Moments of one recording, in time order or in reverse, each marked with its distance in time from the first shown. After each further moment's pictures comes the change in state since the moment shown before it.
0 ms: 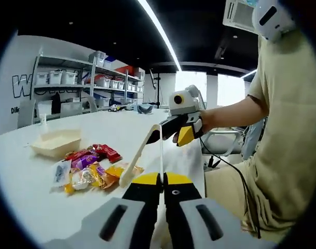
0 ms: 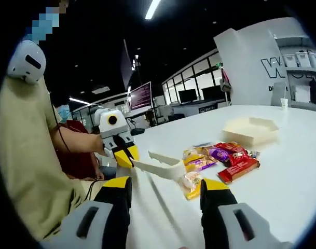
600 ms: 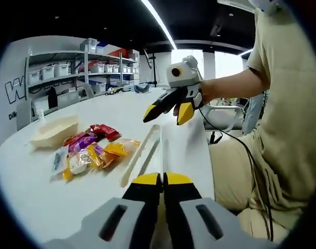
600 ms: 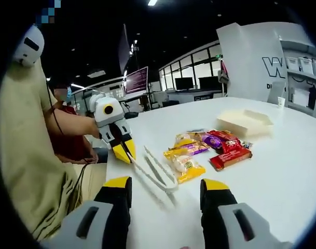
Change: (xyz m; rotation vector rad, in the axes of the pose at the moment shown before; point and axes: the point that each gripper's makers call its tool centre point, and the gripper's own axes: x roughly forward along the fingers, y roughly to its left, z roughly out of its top) left arm 0.000 0.007 -0.034 0.066 0.156 0.011; right arm -0.010 -0.014 -0.027 -0.053 0.138 -0.078
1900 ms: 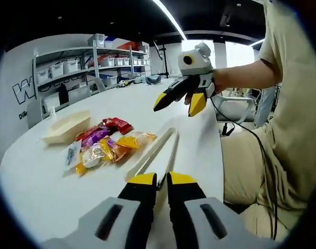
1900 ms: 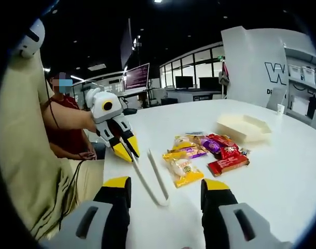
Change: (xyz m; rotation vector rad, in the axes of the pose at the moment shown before) left arm -0.003 0.014 -0.016 0.031 0.123 0.104; right arm 0.000 -0.003 0.006 -0.074 0.035 -0.035
